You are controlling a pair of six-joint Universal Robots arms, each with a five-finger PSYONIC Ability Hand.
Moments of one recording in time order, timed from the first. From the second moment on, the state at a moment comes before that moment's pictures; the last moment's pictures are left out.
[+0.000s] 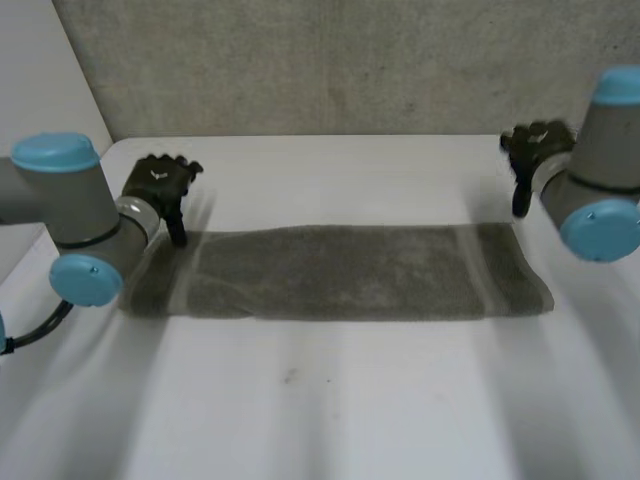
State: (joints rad) left arm 4.47 -2.36 -1.02 3.19 -1.50 3.49; right arm 1.81 -0.69 0.62 0.27 1.63 2.65; left_hand 0.18 0.17 0.17 0.17 0.03; right_hand 0.23 0.25 0.24 0.26 0.06
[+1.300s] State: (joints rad) left arm 4.49 -1.91 -1.70 3.34 -1.48 3.38; right arm 1.65 -1.03 1.72 -0.30 1.38 2.56; left_hand 0.17 0.16 0.17 0.17 0.03; right_hand 1.32 1.30 1.32 1.33 1.15
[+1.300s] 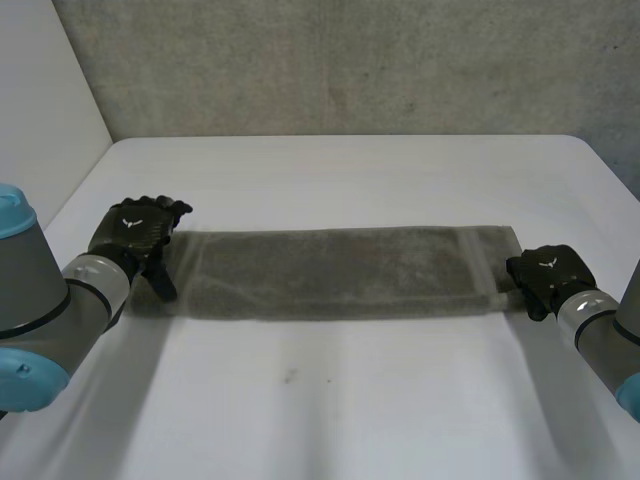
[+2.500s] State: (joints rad) left arm 4.47 -1.89 -1.72 3.34 -1.48 3.38; right arm 2.31 -1.02 1.35 -0.24 1.53 2.68; left_hand 0.17 0.16 0.17 0.17 0.03; right_hand 0.23 0.25 0.24 0.26 0.06
